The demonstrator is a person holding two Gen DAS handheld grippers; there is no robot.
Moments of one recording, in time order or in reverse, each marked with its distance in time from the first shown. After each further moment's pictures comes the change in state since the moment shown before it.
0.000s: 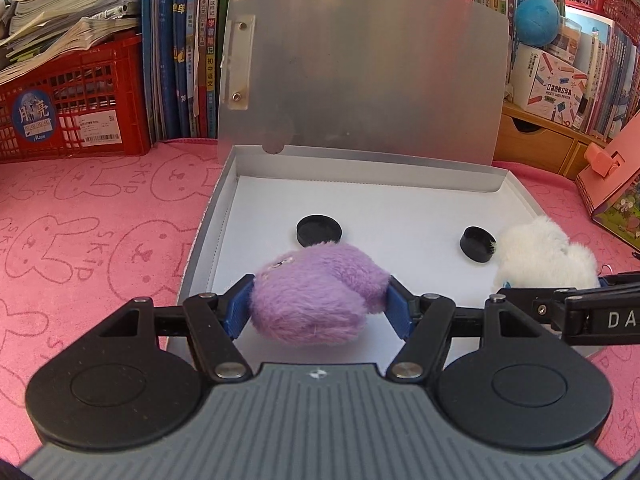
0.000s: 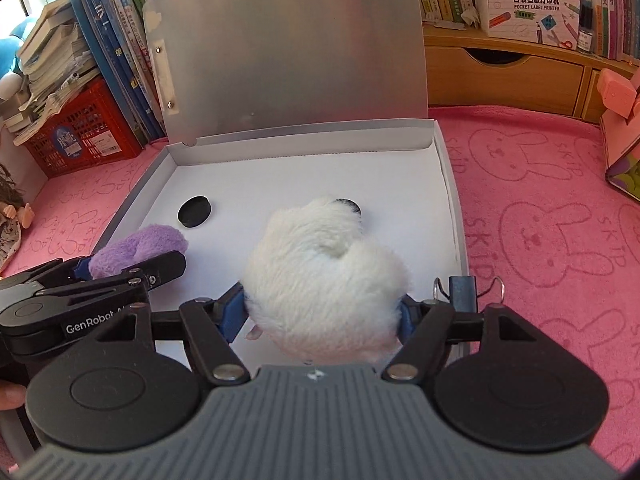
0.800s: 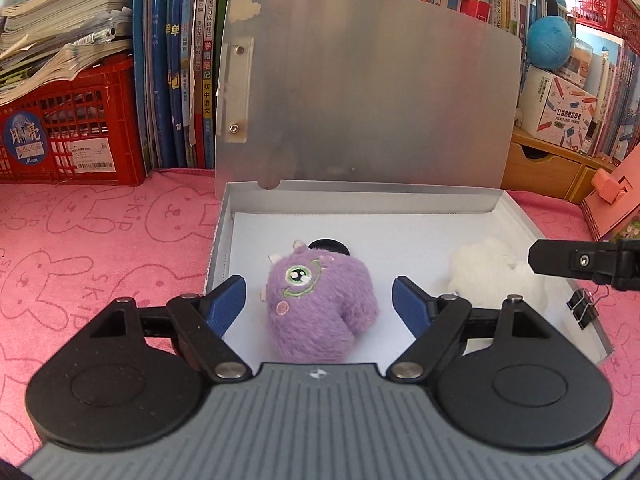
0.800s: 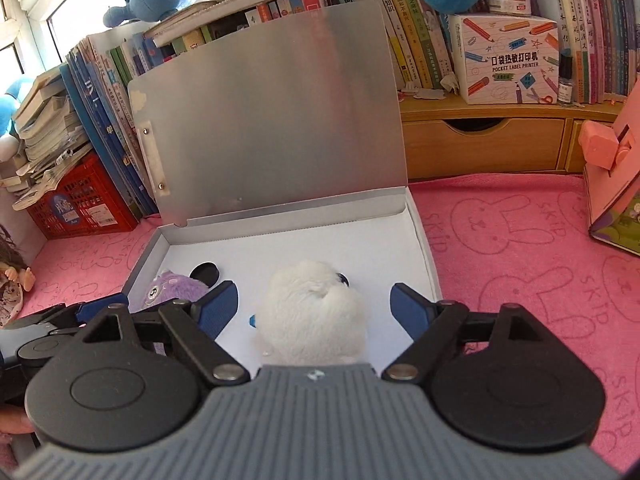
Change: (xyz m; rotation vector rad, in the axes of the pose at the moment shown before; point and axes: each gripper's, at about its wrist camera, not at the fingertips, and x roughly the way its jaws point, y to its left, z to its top) left arm 0.005 0.003 0.024 -0.005 -0.047 -0.005; right arm -0.029 -0.018 0.031 0.058 -0.173 0.002
